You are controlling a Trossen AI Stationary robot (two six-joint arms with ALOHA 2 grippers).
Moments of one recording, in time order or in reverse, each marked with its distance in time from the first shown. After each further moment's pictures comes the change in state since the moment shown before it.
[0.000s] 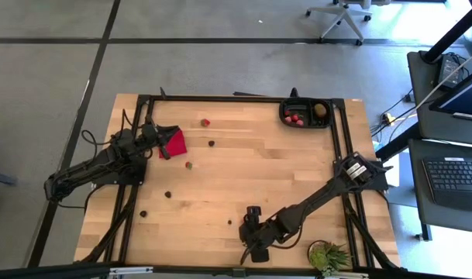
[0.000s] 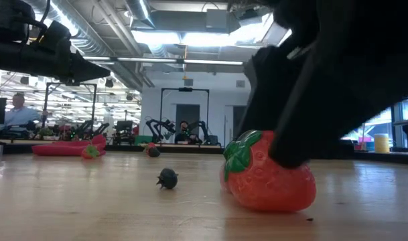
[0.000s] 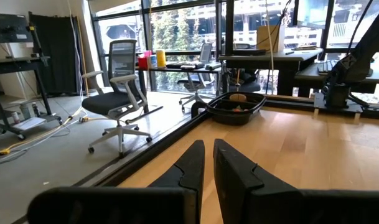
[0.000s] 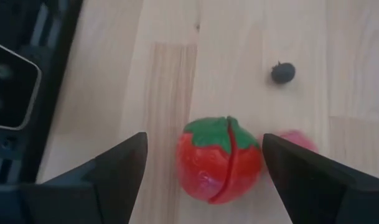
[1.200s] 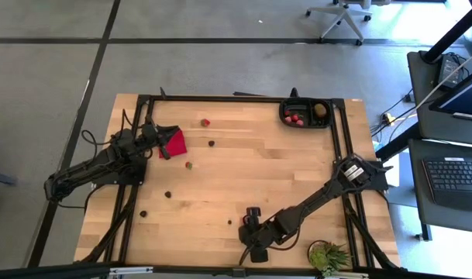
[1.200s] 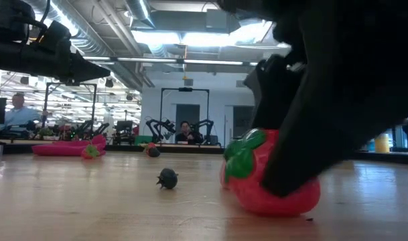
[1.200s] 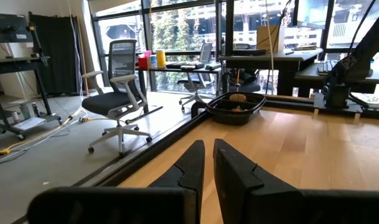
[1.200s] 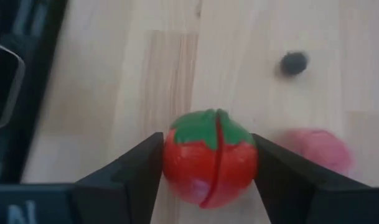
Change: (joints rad) left arm 0.000 0.000 0.000 0.000 0.000 0.000; right arm 0.000 0.038 0.002 0.012 0.000 0.010
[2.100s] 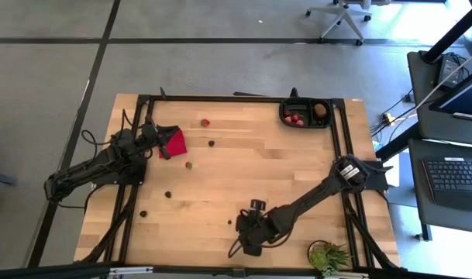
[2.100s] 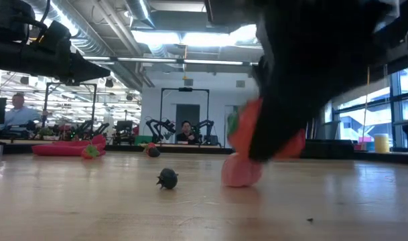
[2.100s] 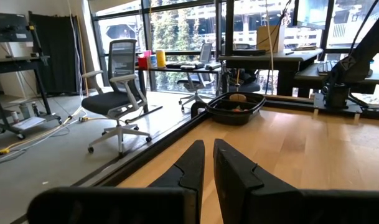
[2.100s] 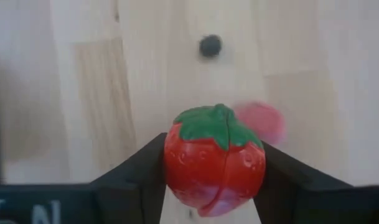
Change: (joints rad) left arm 0.000 0.000 0.000 0.000 0.000 -0.003; right arm -0.044 0.022 0.201 -0.377 0.034 0.236
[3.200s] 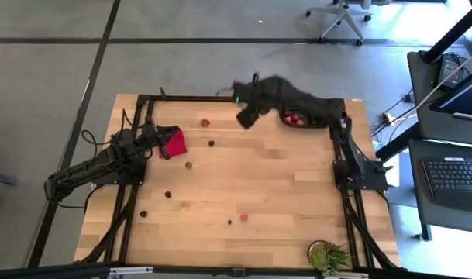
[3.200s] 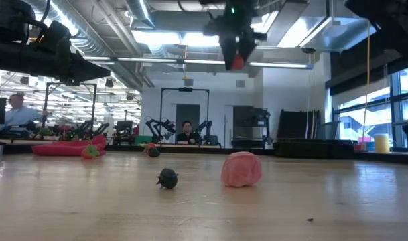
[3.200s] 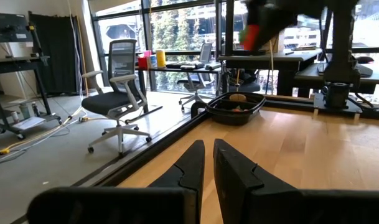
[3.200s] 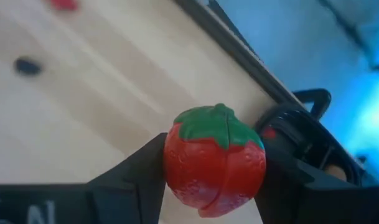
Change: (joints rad) left arm 0.000 0.000 0.000 0.000 0.000 0.001; right arm -0.830 -0.030 0.741 -0.893 0.118 -0.161
